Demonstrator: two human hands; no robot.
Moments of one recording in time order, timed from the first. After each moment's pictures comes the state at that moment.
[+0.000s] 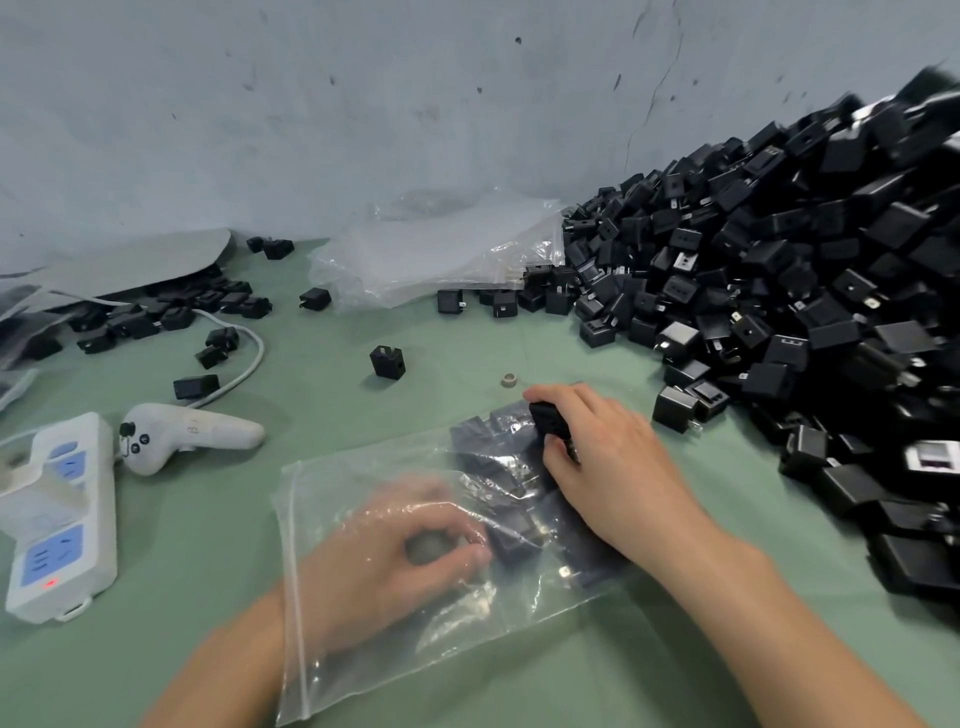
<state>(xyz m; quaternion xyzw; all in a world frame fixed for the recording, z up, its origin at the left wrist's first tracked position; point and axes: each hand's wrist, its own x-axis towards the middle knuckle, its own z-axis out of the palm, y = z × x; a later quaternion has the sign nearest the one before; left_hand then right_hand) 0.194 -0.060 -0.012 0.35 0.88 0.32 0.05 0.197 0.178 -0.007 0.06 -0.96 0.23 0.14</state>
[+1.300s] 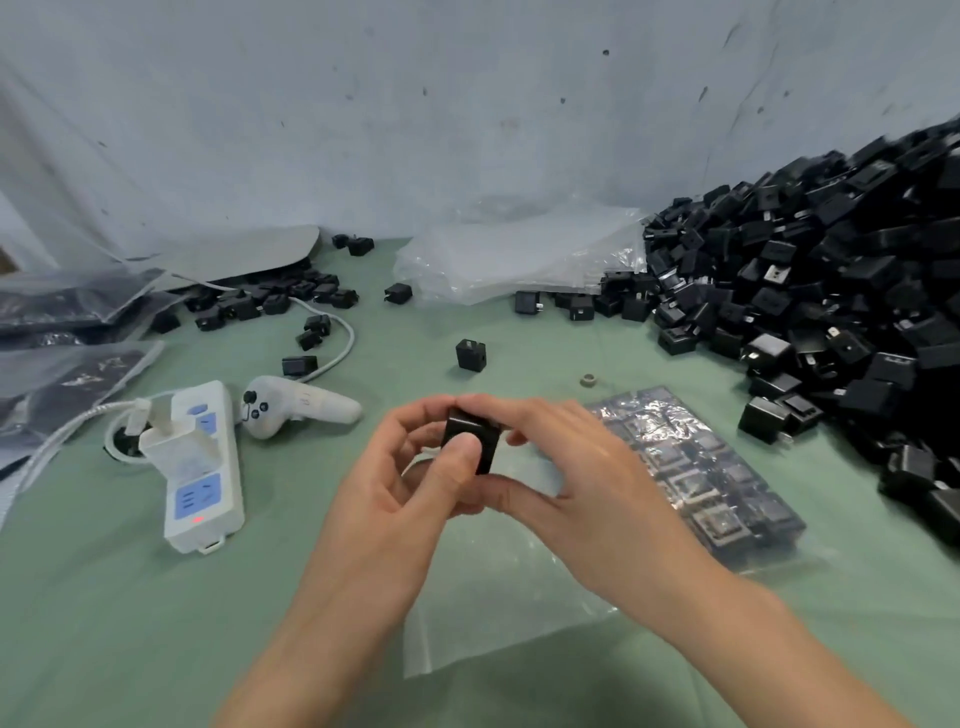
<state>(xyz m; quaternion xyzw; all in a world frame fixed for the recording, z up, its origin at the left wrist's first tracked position) 0.254 -0.072 0.051 0.08 0.70 0.71 -0.06 0.233 0.091 0.036 0.26 -0.87 0.38 0.17</state>
